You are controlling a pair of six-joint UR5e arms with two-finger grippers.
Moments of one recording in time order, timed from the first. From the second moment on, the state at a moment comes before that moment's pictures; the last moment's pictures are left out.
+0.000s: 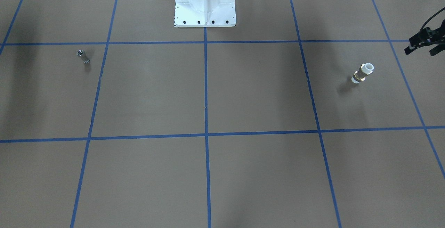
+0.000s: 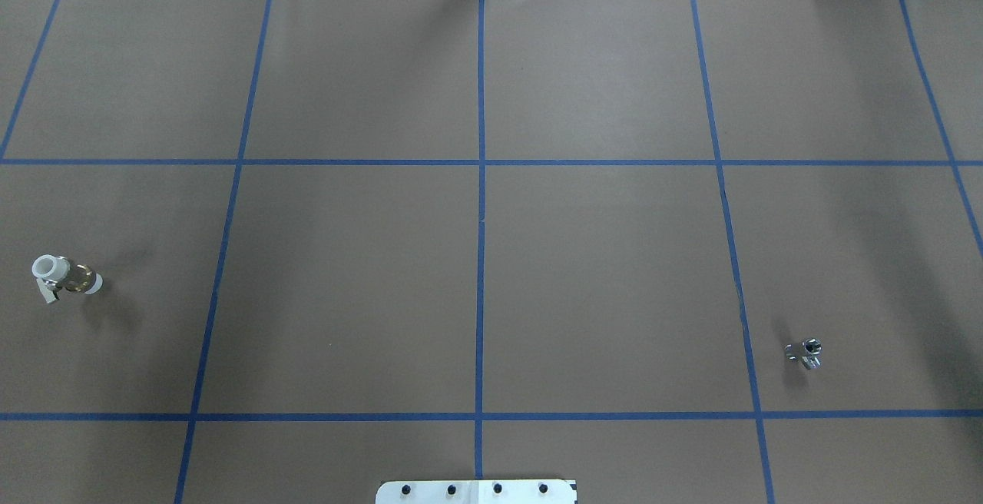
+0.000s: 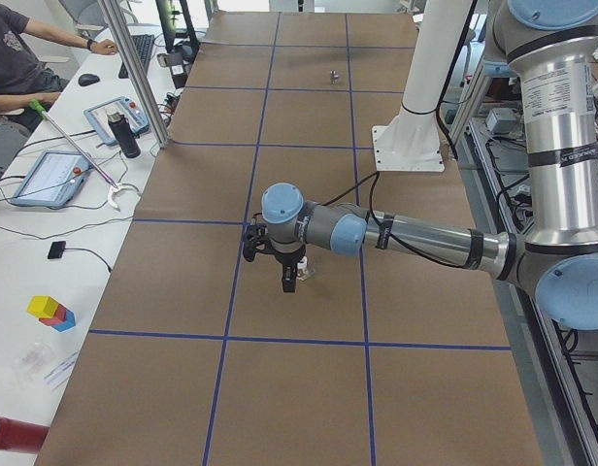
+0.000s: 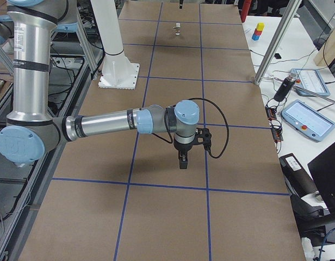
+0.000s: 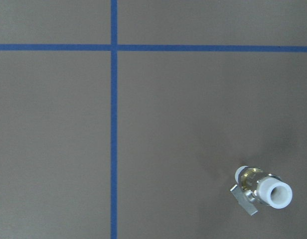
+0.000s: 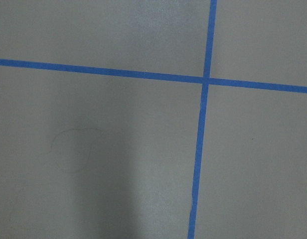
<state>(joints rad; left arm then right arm) -1.27 -1.39 -1.91 -1.72 -2.39 -0.40 1.47 -1.68 1.86 -1.66 2.32 0.06</state>
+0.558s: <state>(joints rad) -1.05 -1.41 -1.91 -1.85 -2.24 -0.68 1.47 -1.68 1.87 -1.66 2.32 0.06</state>
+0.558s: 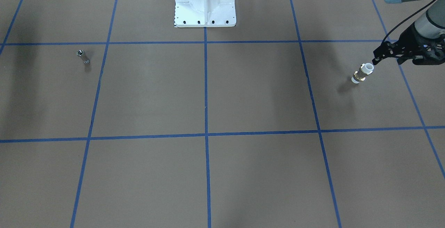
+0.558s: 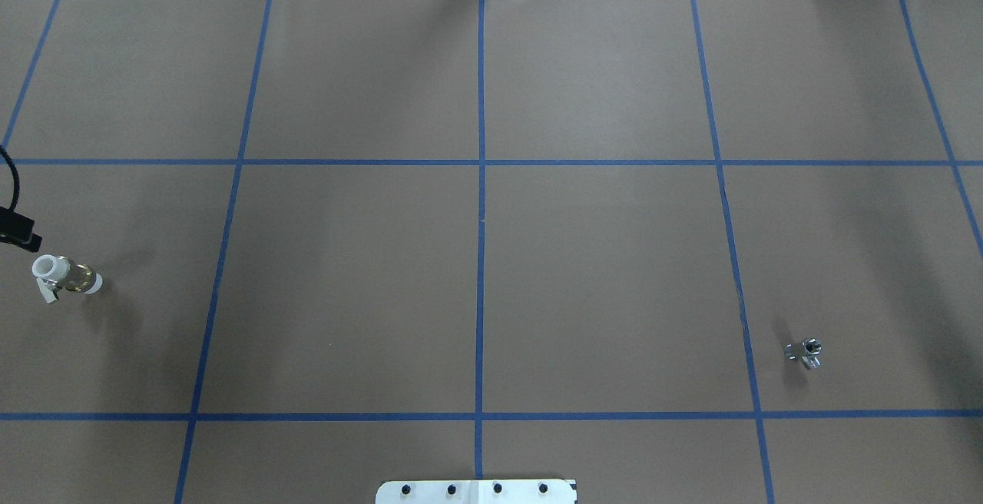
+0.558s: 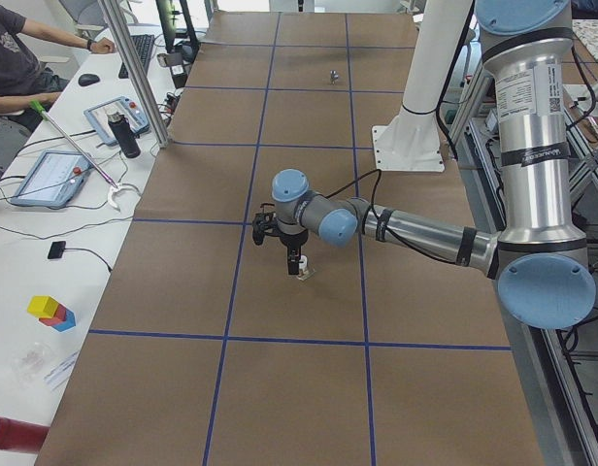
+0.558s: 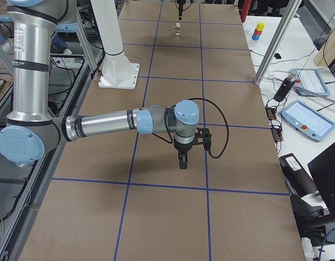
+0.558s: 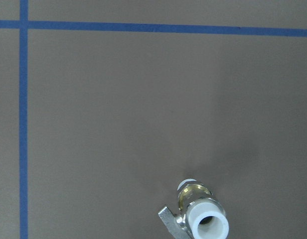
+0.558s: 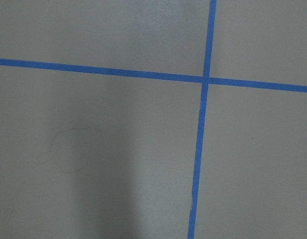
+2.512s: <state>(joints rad) -0.97 -1.44 -1.86 -1.85 -2.22 -0.71 1.47 -1.68 1.86 -1.66 2.32 0.06</state>
